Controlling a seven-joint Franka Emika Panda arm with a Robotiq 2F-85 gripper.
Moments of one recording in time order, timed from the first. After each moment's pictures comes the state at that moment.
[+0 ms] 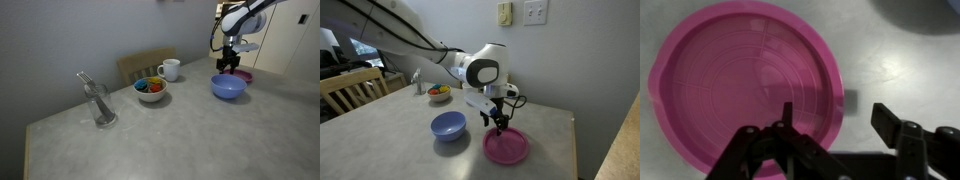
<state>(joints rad) -0.30 0.97 -0.11 -1.27 0.10 2.14 -0.10</state>
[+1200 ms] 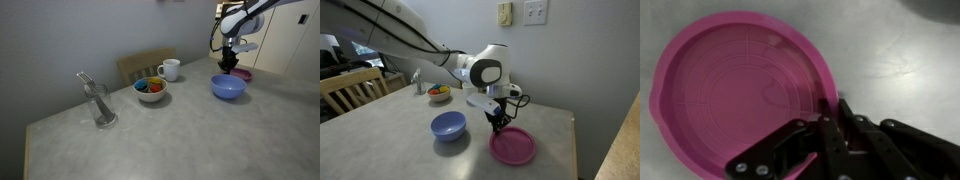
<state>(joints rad) -0.30 1.01 -0.13 -1.20 0.06 2.12 -0.08</state>
